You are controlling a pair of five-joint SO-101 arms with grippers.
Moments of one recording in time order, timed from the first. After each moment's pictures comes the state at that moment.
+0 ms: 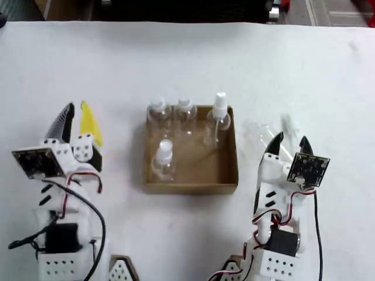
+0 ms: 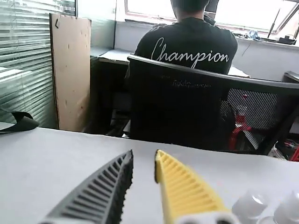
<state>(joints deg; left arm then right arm) -8.3 -92.2 79.6 23.7 8.3 10.5 -102.8 96.4 27.9 2.2</state>
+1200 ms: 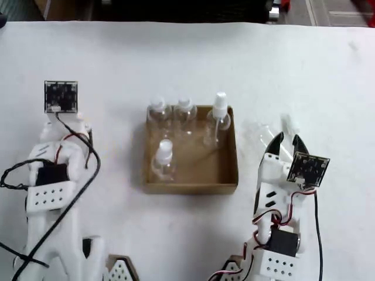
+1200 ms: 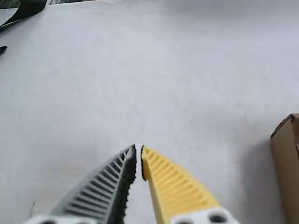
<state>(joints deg) -16.1 -44.2 61.1 30.1 -6.5 10.7 -102.8 96.4 27.9 2.5</state>
